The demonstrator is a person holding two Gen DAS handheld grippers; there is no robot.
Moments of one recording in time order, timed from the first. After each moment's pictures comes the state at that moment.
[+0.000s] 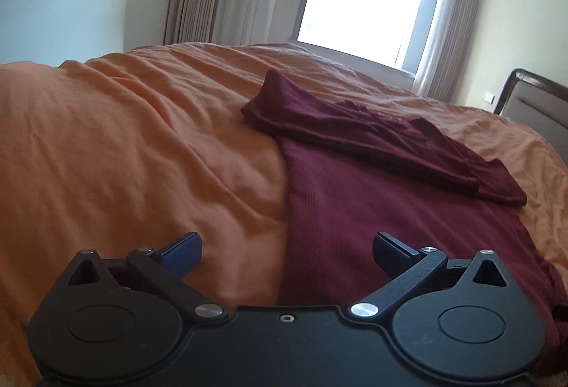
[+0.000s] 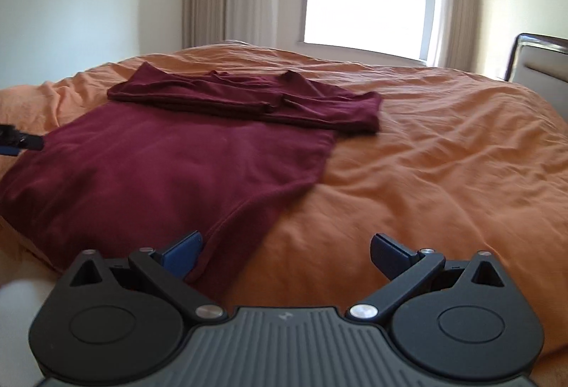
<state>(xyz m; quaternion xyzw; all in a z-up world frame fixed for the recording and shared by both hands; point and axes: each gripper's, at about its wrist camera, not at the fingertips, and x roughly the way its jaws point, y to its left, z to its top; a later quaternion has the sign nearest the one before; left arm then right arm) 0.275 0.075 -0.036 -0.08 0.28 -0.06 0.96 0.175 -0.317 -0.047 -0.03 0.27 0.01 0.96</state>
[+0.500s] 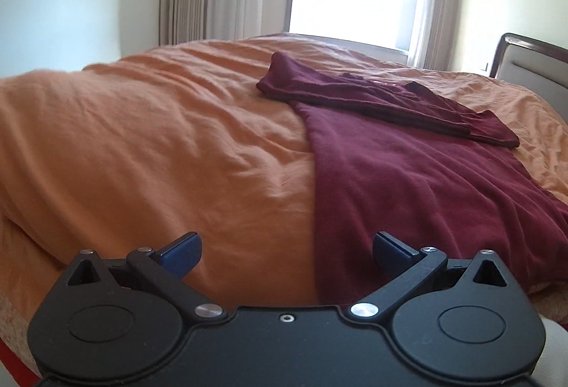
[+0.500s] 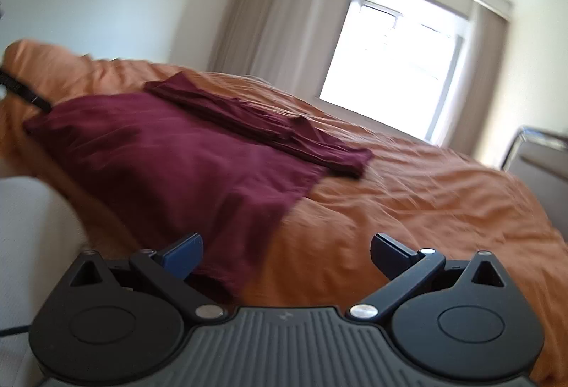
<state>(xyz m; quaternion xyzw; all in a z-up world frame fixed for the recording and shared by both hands) 0.204 0.094 -0.045 -0.01 0.27 -0.06 0.96 0.107 -0.303 -0.064 -0.18 0.17 0.06 0.97</state>
